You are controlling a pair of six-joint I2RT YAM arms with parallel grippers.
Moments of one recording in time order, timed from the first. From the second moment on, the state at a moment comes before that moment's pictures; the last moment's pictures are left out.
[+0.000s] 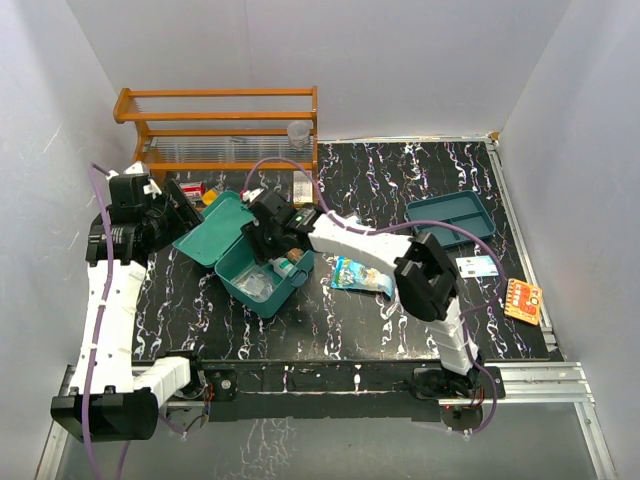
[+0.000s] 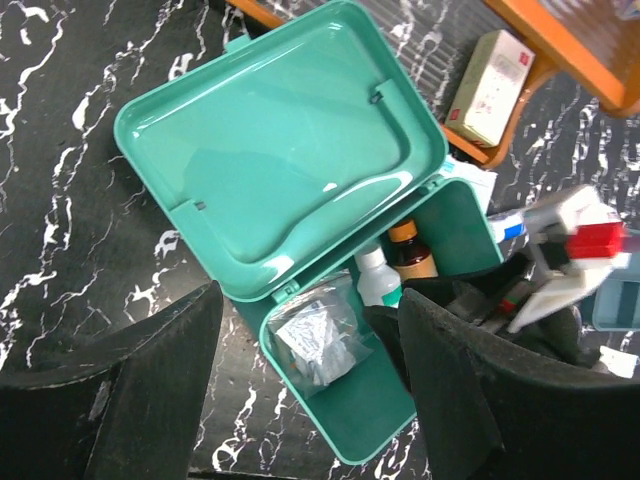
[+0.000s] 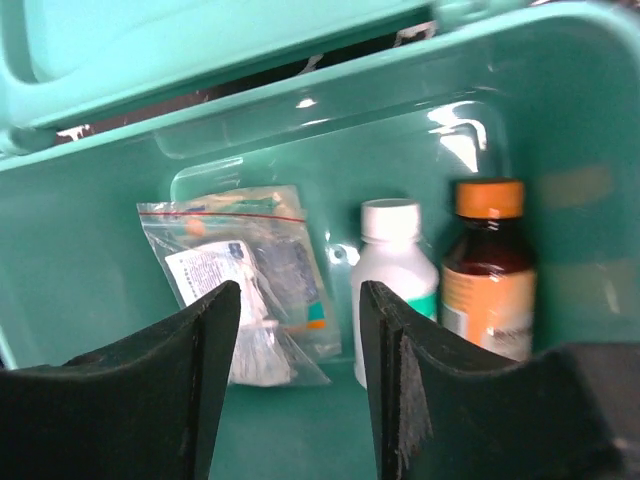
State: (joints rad) left arm 0.04 1.06 1.24 -0.94 0.02 -0.52; right arm 0.96 2.12 1.83 -0.61 -0.02 0.32
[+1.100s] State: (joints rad) left arm 0.04 0.99 1.17 -0.62 0.12 -0.52; right arm 0.59 1.83 1.40 -0.39 0.04 0.58
